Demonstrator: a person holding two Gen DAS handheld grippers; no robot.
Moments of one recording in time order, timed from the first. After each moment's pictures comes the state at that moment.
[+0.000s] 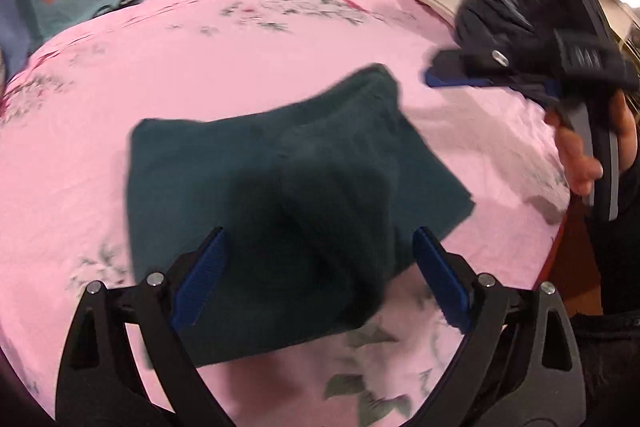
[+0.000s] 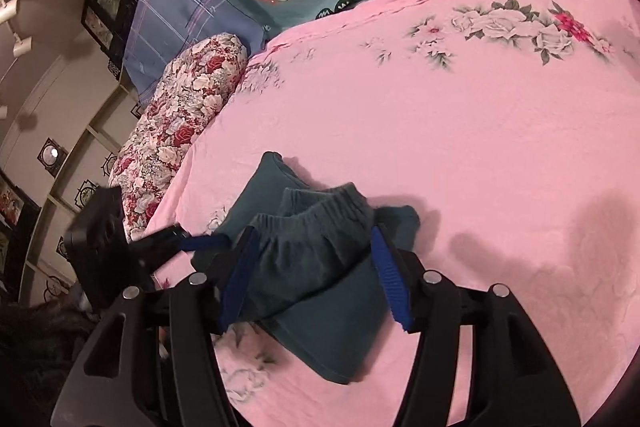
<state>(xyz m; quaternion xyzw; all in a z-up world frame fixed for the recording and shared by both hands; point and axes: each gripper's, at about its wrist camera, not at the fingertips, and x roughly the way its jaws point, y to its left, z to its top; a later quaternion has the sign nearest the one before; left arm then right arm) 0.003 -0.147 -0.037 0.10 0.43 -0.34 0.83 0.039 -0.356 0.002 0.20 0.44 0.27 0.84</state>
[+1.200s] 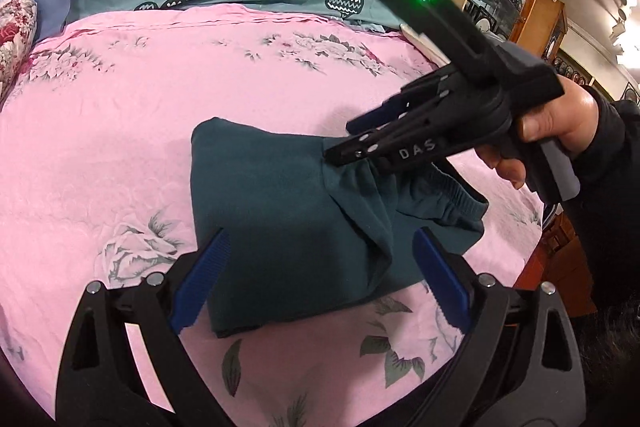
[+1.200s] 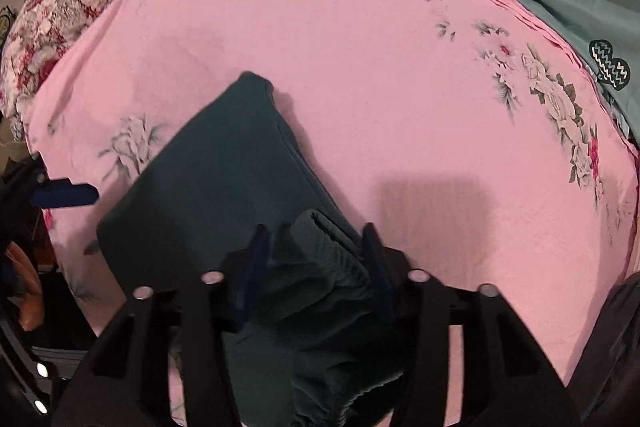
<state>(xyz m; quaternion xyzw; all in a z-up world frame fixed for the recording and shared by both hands) 0.004 -0.054 -0.025 -0.01 0.40 -0.32 0.86 0.108 -0.208 -0.018 -0.16 0.57 0.19 0.78</state>
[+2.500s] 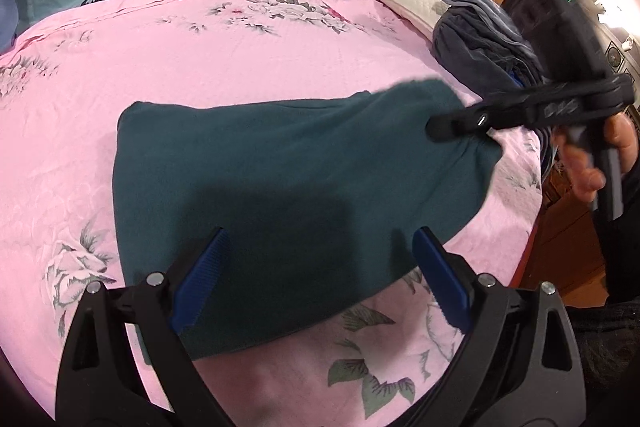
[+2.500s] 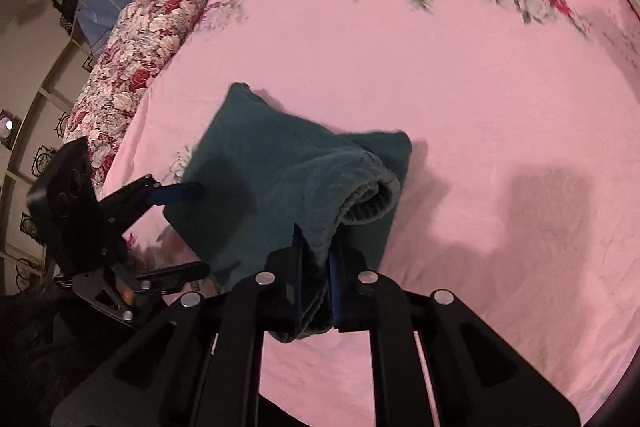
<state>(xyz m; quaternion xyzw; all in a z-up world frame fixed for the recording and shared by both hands) 0.009 -0.108 -0.049 0.05 0.42 -0.37 0.83 0.020 -0.328 0.005 0.11 0.52 0.22 0.82</state>
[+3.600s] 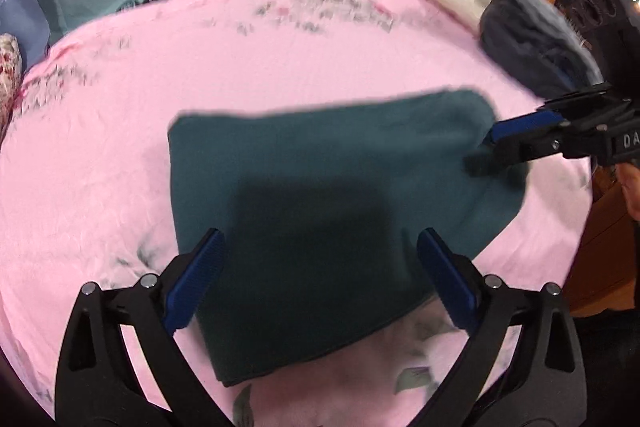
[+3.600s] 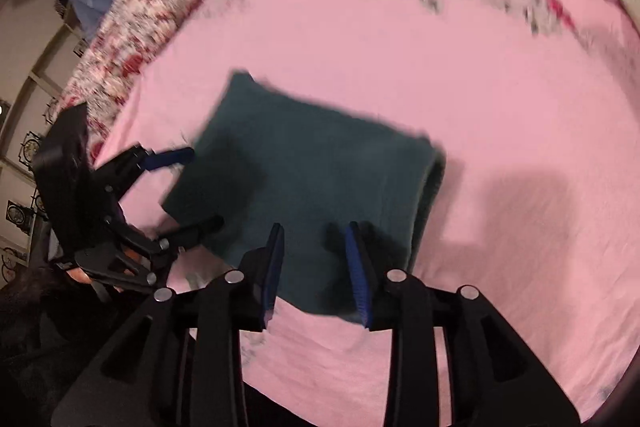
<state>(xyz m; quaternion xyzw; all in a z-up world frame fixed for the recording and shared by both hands) 0.029 -0.097 -0.039 0.09 0.41 -0.30 0.86 0.023 -0.310 0.009 0.08 0.53 0.20 0.82</state>
